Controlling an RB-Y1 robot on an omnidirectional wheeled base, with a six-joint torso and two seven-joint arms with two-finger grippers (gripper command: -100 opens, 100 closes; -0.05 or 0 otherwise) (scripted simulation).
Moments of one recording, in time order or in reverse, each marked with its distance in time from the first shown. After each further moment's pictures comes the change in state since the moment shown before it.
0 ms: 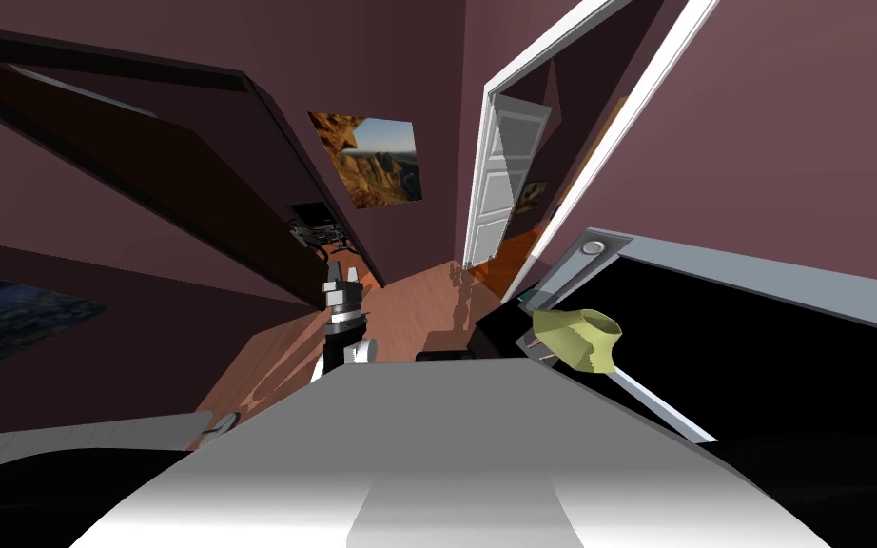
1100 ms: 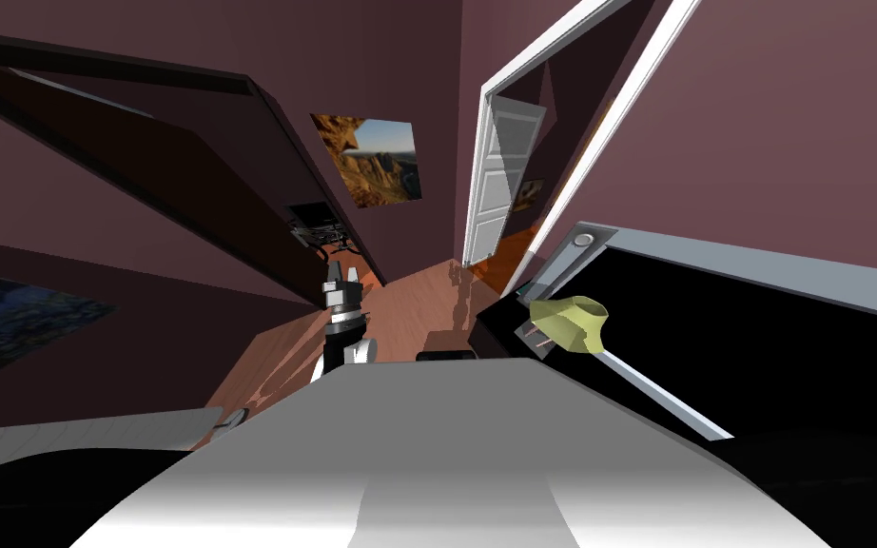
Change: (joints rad) left arm 0.000 0.000 0.000 0.000 0.000 0.000 0.000; right arm 0.061 -0.106 -0.025 0.004 0.006 0.035 0.030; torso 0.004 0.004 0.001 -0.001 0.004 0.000
